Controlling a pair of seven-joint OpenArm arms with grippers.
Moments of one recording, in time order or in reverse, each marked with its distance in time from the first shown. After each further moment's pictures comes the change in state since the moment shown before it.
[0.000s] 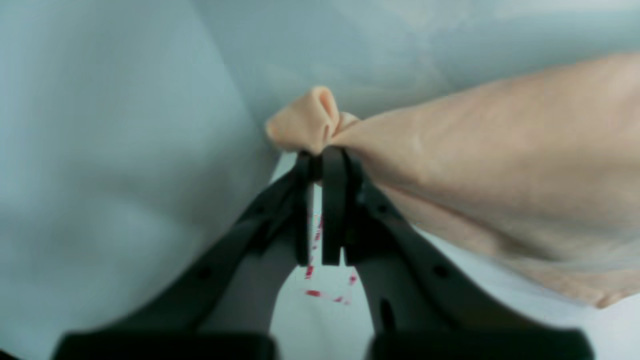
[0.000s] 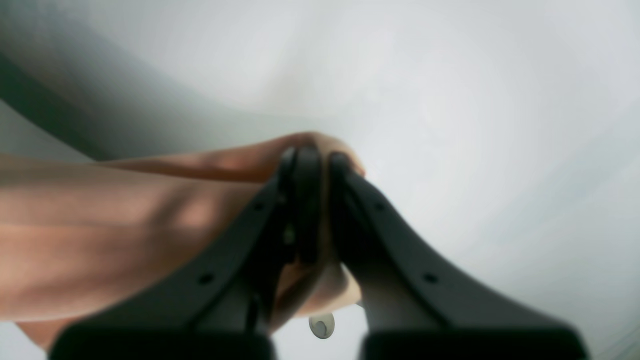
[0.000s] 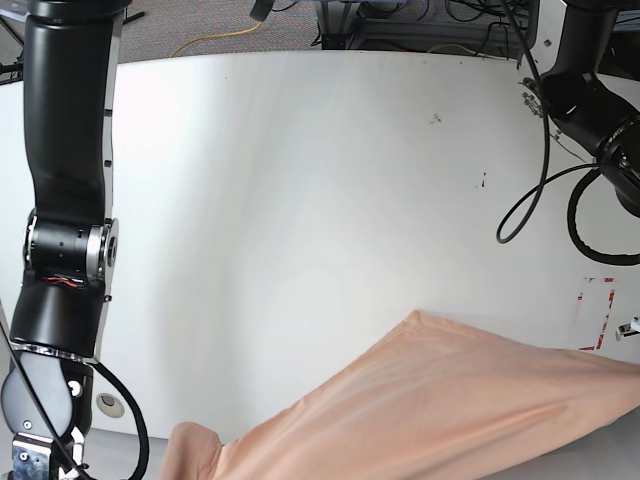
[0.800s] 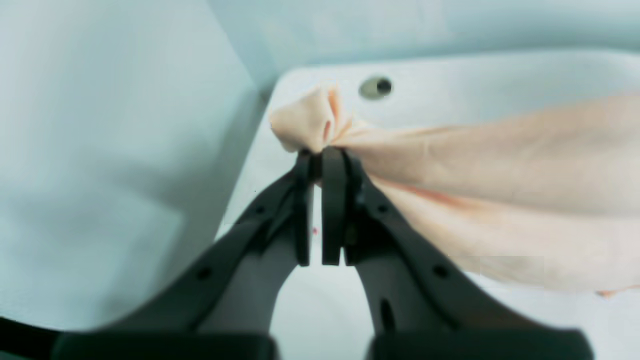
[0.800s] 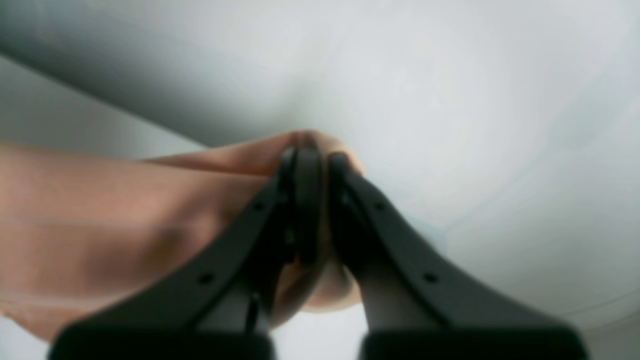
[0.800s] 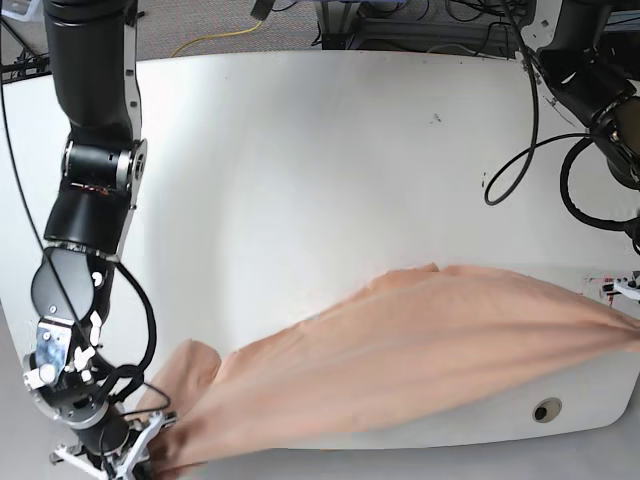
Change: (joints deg) left arm 9.5 -0.1 0.1 0.2 -0.2 -0.1 0.9; right arm -25.6 0.0 9.9 15.5 -0.2 -0.5 0.0
